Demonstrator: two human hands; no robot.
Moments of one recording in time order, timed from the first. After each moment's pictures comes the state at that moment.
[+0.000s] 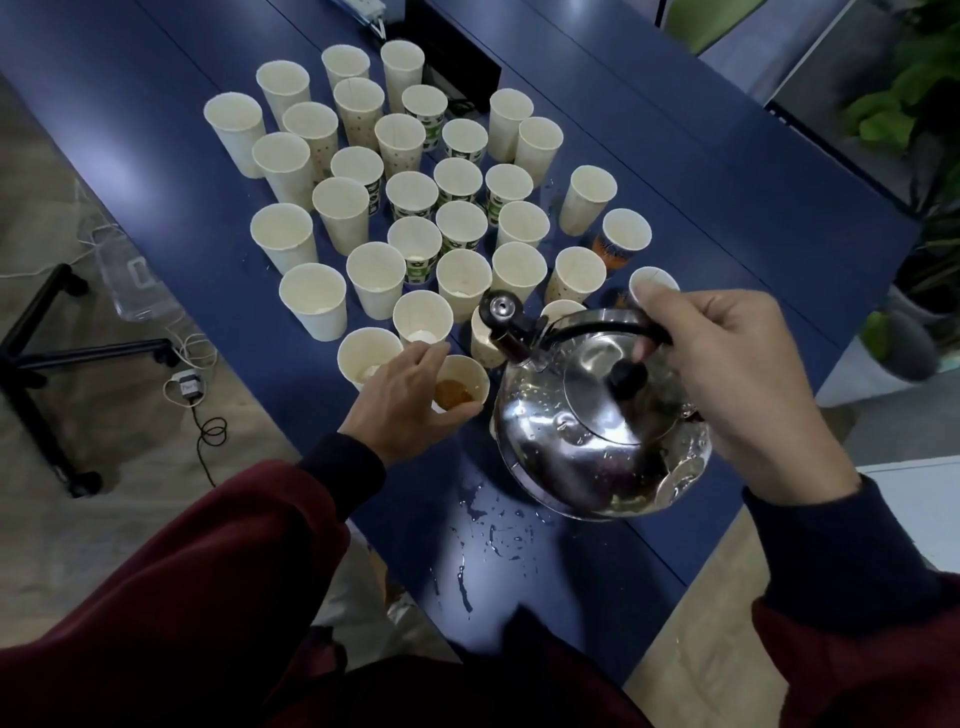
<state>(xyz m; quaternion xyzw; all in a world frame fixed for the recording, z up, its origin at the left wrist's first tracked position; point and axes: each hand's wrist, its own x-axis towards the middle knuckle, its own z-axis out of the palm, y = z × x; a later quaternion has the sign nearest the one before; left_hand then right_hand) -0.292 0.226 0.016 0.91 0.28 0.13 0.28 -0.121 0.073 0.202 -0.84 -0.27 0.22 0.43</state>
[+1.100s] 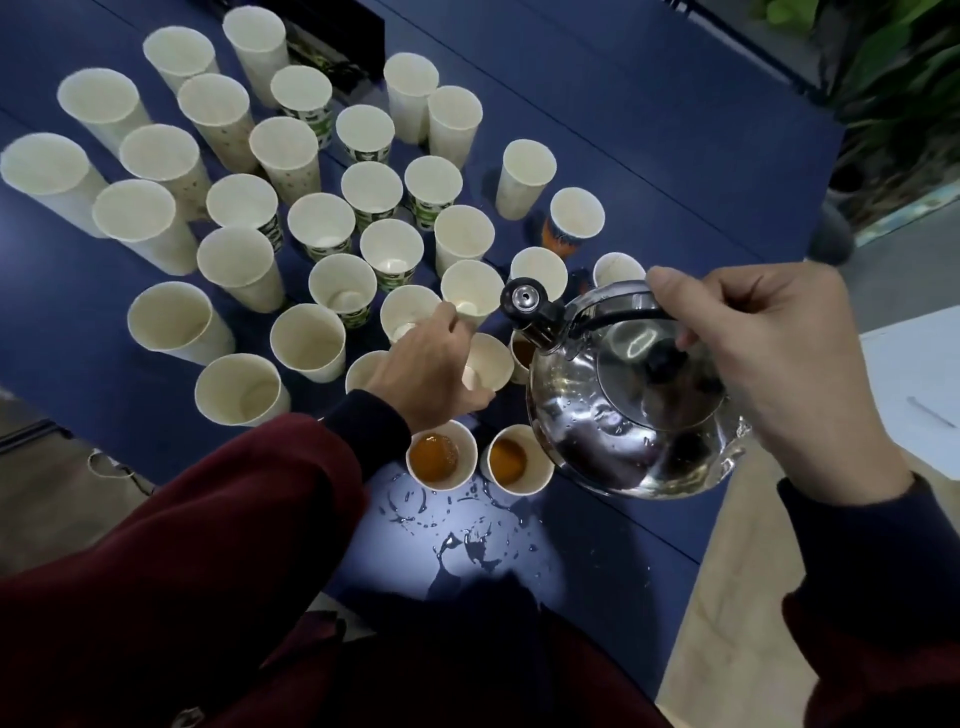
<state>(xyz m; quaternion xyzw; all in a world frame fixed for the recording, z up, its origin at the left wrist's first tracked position) -0.184 0.304 0.019 0.96 0.11 0.04 0.26 -0.078 0.114 0.205 -0.89 -0.22 0.09 0.39</state>
